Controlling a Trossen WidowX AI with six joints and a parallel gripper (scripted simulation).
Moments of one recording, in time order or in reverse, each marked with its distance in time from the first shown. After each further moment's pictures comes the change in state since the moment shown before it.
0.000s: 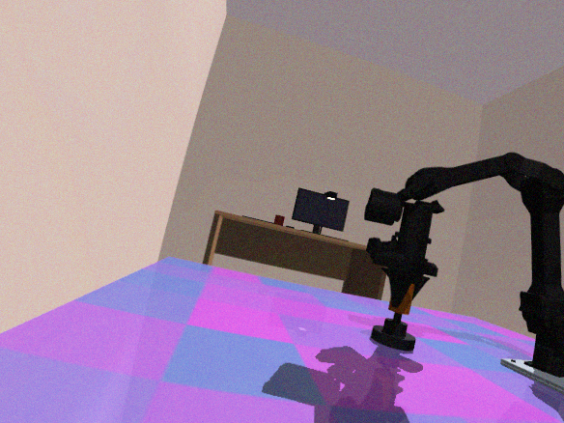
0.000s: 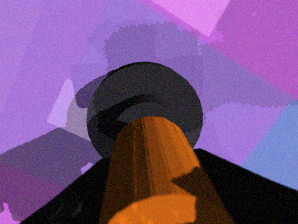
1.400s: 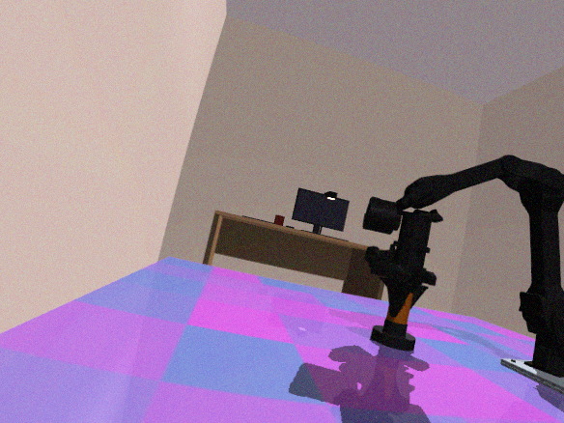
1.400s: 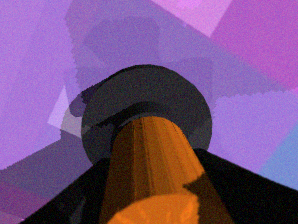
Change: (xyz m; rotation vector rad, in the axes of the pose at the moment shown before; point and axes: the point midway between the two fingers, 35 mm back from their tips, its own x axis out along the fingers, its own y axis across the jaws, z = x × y) arm 0.019 0.000 0.000 0.004 -0.003 0.002
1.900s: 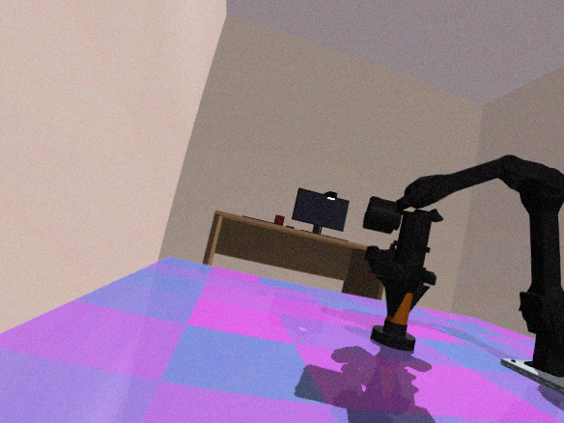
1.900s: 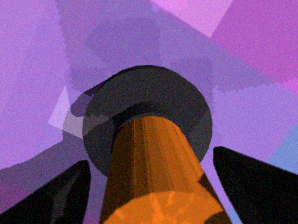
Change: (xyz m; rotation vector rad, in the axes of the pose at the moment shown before) arm 0.000 0.000 0.000 0.000 -0.001 0.001
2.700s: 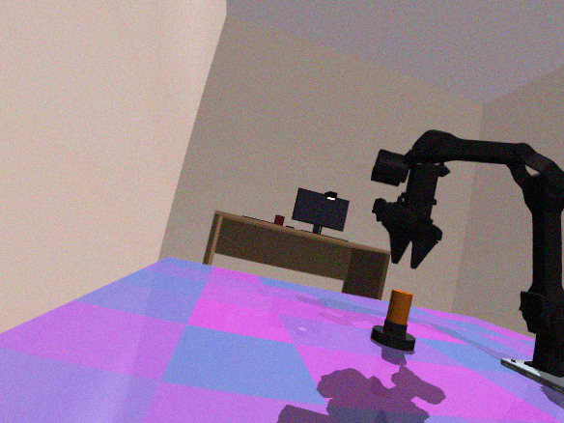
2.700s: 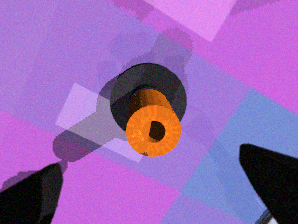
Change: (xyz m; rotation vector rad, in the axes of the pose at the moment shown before) arm -0.099 0.004 0.004 0.000 -0.017 0.014
